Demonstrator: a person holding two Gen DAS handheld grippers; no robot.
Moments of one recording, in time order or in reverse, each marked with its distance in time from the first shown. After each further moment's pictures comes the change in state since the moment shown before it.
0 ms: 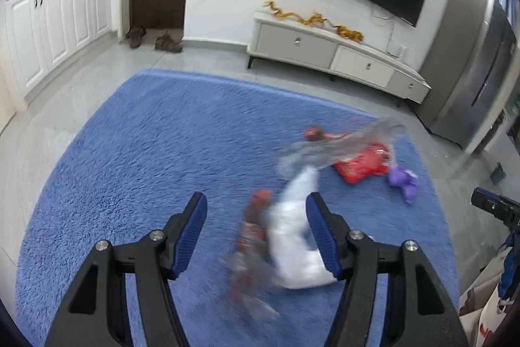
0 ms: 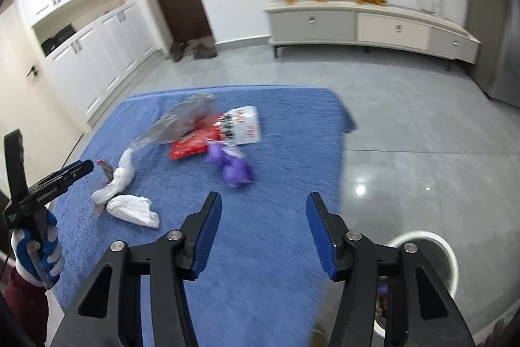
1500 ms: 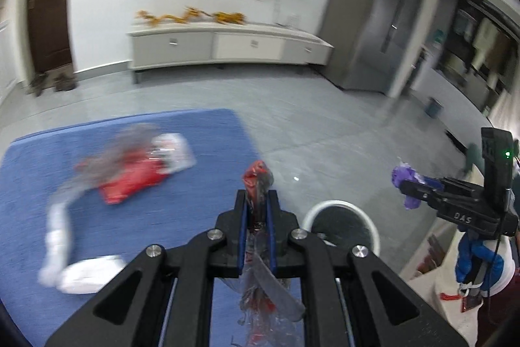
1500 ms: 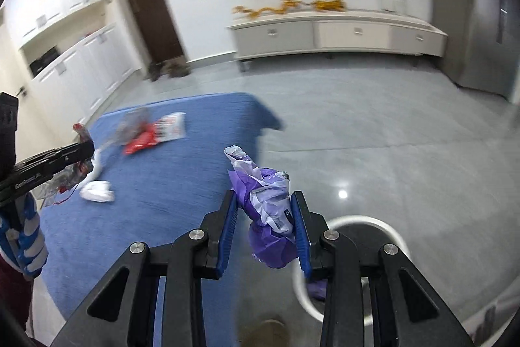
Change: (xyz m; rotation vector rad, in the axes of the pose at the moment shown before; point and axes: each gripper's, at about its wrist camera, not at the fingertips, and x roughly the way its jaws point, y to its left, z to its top) left arm -0.032 -0.281 -0.016 0.330 0.044 -0.330; right arm -0.099 -0.135 -0.056 0.104 -0.079 -0.103
